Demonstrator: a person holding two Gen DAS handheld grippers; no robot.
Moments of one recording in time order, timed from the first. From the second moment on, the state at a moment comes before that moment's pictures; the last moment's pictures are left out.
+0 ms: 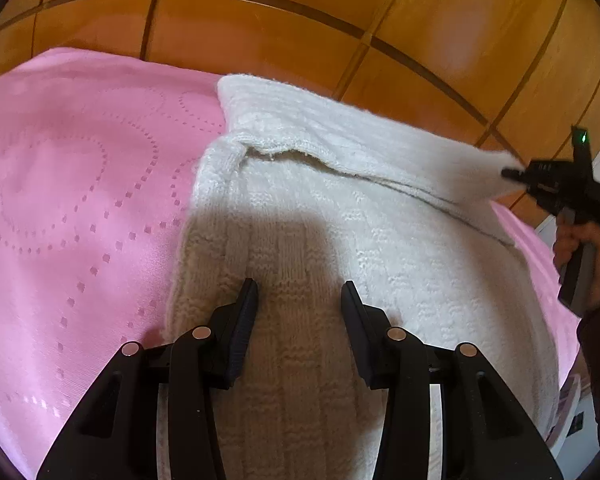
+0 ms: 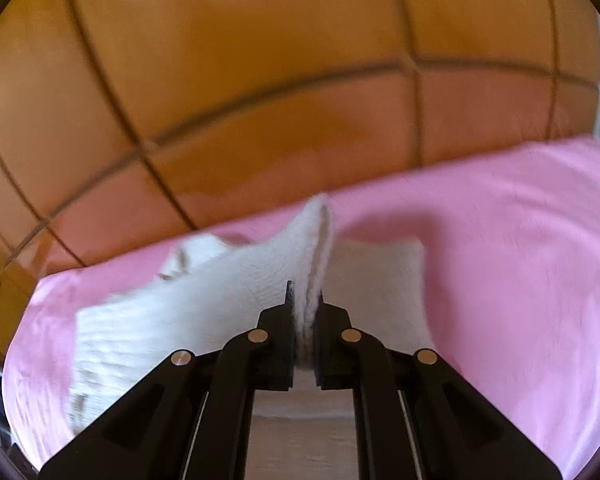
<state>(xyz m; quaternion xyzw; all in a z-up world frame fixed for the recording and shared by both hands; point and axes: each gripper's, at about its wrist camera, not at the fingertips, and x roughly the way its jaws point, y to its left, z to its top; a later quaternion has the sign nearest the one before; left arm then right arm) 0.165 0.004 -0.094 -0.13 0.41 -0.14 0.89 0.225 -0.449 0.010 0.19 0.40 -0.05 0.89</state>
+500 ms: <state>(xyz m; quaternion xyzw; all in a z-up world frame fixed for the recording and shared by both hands) 0.249 -0.006 -0.066 -0.16 0.43 -0.12 0.88 0.204 -0.479 -0.013 0.26 0.40 -0.05 0.88</state>
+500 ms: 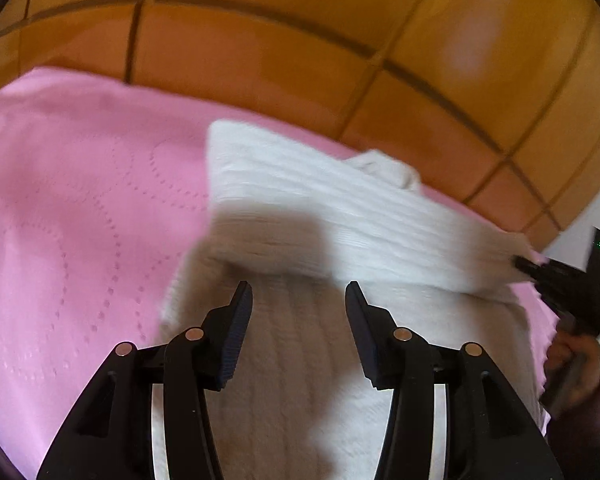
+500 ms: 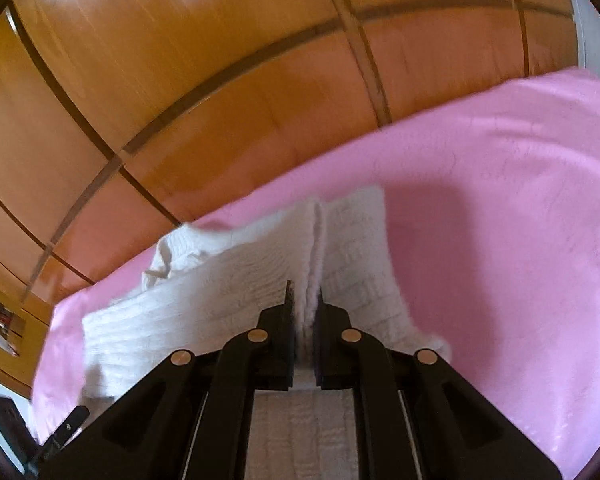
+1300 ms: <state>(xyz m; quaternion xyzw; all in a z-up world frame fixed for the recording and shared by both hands) 0.389 0.064 -0.104 -0.39 0.48 -0.12 0.78 0.209 -0.414 -0.033 0.12 0.42 -0.01 0.90</state>
